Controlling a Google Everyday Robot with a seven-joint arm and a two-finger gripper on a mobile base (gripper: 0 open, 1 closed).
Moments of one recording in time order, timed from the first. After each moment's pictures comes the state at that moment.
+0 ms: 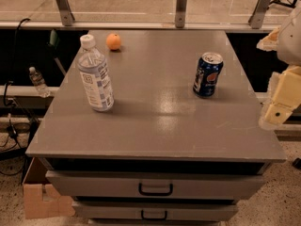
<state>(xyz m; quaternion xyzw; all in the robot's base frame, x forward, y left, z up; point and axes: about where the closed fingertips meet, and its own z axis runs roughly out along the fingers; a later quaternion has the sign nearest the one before) 0.438 -0.216 0.977 -0.60 0.78 -0.04 0.16</state>
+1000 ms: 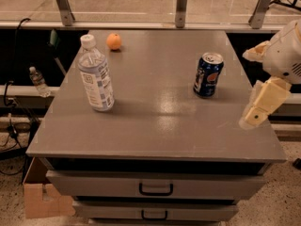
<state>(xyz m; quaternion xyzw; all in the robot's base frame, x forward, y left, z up) 0.469 -0.205 0.939 -0.60 0.77 0.03 0.23</state>
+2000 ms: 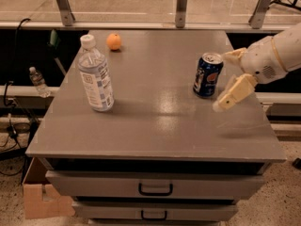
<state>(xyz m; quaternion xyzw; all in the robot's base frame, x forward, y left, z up) 0.548 -0.183 0.893 -0.56 0.74 0.17 0.34</state>
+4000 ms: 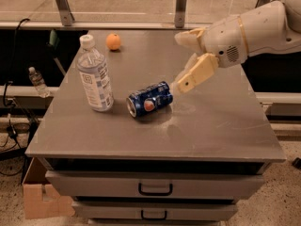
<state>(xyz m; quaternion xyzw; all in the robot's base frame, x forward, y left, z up) 0.527 -0.053 0.965 -0.57 0.64 0.30 0.41</state>
